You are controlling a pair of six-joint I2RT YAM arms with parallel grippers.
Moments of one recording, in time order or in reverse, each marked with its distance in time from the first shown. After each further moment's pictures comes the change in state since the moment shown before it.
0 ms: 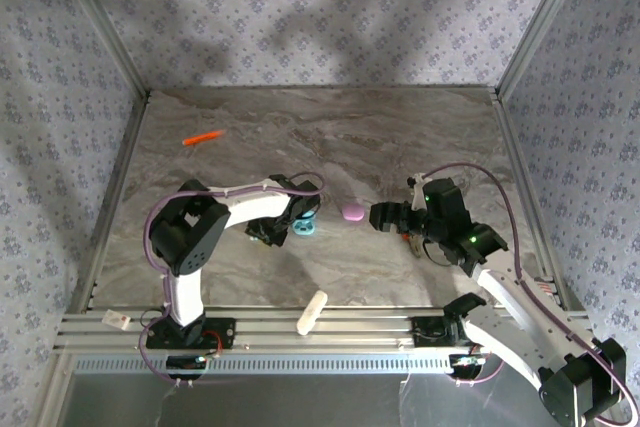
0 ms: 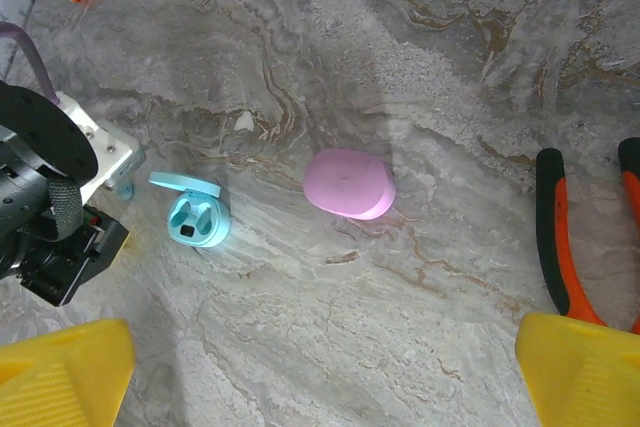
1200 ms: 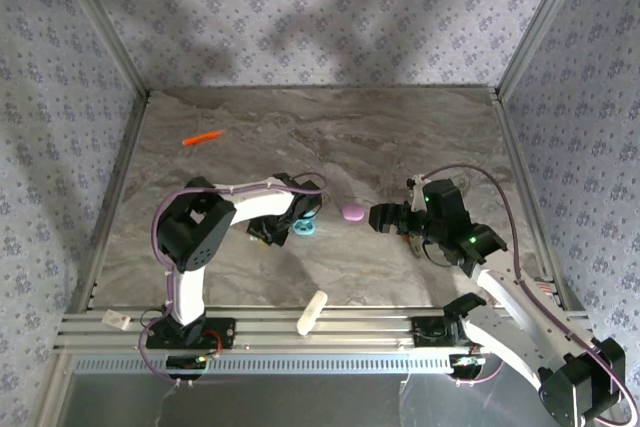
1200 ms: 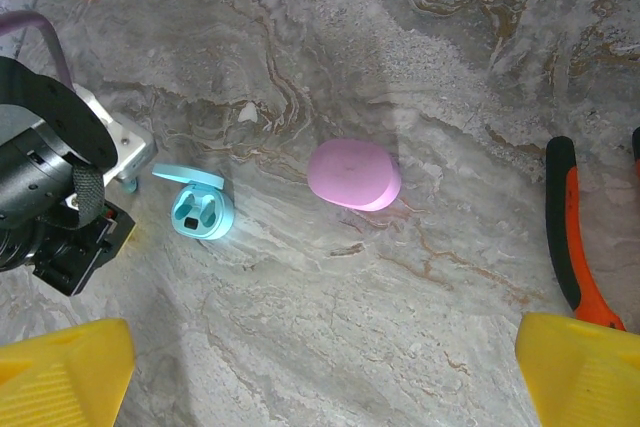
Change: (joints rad) left arm 0.009 0.036 0.033 -0.023 0.000 0.006; right arm -0.003 0.000 -0.011 0.004 -0.020 0.006
